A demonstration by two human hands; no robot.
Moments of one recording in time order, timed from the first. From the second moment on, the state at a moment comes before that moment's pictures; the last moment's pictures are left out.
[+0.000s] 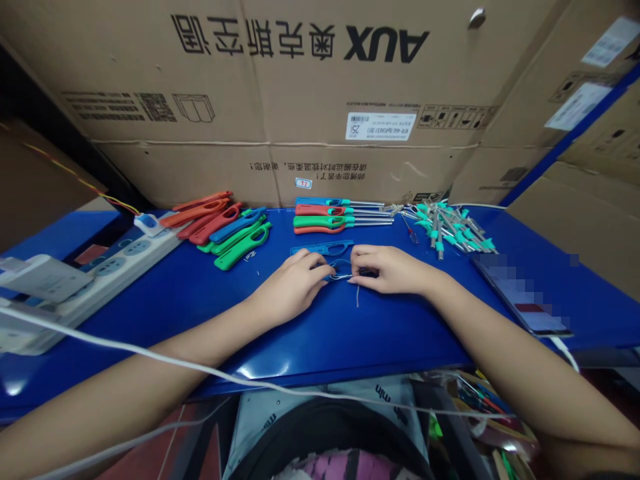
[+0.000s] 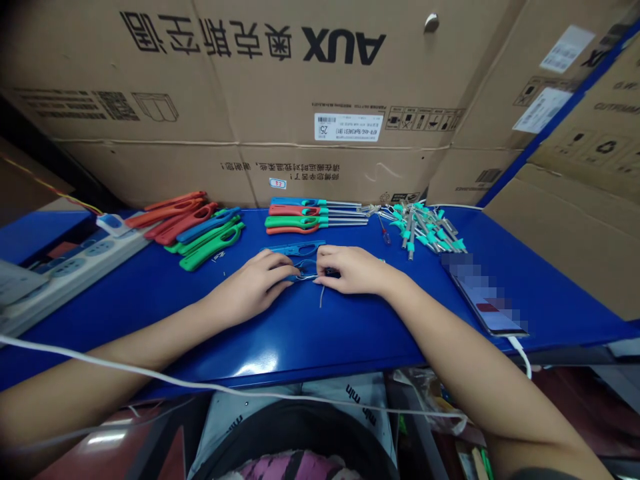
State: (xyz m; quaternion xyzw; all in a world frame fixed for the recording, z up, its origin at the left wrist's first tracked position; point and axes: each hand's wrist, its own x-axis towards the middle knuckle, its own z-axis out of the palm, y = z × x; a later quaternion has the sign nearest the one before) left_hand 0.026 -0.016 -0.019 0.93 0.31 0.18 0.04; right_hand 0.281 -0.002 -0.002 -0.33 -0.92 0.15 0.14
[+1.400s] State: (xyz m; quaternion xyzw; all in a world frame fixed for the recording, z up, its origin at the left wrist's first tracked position) left_hand 0.028 -0.021 -0.014 0.94 0.33 0.11 -0.05; right_hand 0.281 0.001 -0.007 -0.32 -0.92 0.16 0.18
